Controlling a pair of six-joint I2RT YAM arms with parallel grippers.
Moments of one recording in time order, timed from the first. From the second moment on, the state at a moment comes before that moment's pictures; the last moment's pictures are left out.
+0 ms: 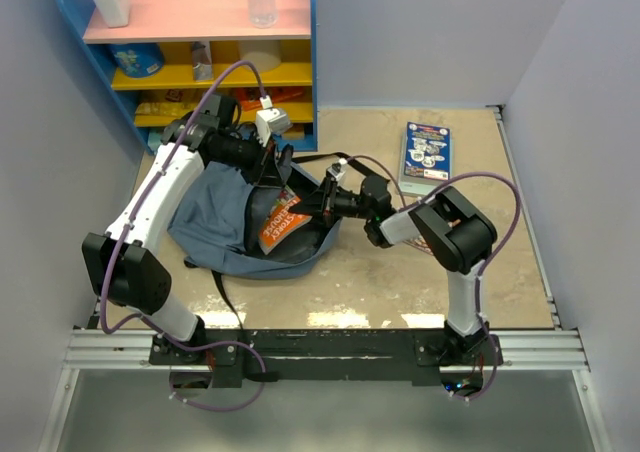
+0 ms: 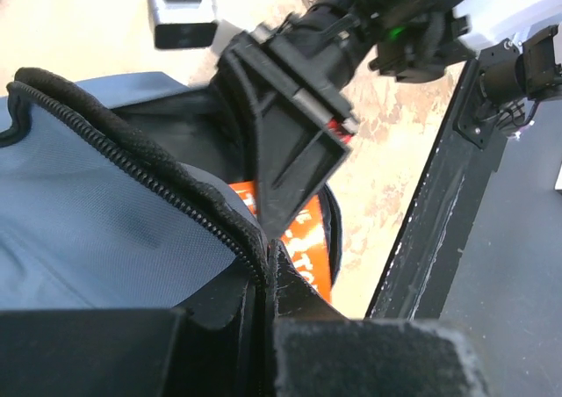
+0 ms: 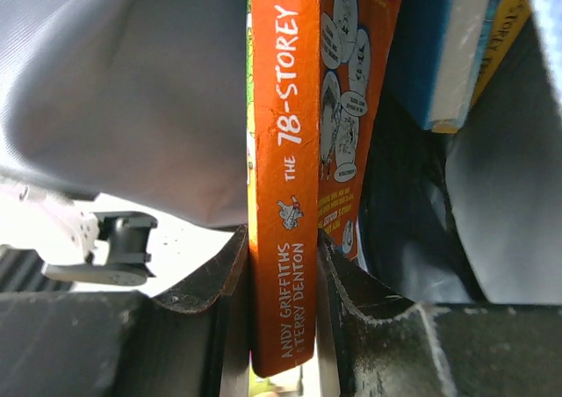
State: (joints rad) left arm -0.27 1.59 1.60 -0.99 0.81 0.34; right arm 0.60 1.97 0.86 1.15 -0.81 1.60
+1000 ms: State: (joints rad) left arm -0.28 1.58 1.60 -1.00 0.80 0.35; right arm 0.91 2.12 1.24 0.67 -0.21 1.16
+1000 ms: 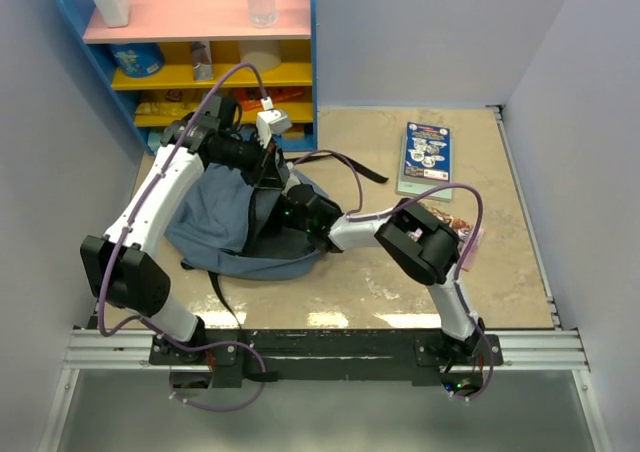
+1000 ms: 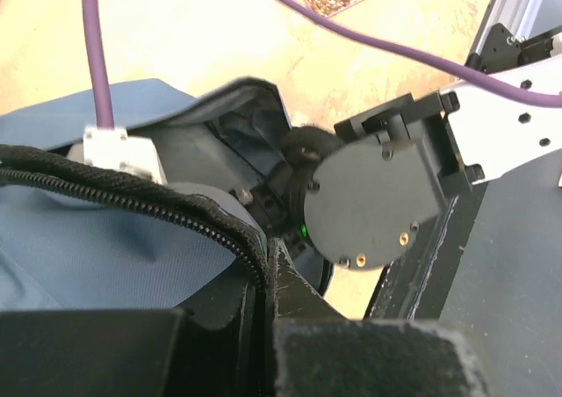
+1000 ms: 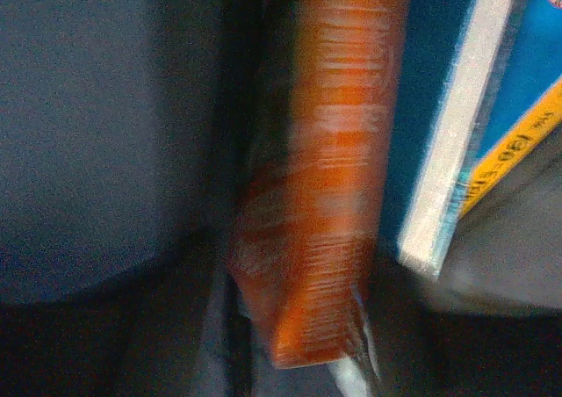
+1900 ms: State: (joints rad) left arm -0.28 1.56 1.54 -0.96 0.81 0.35; right arm 0.05 1.36 0.81 0.21 -0.21 0.78
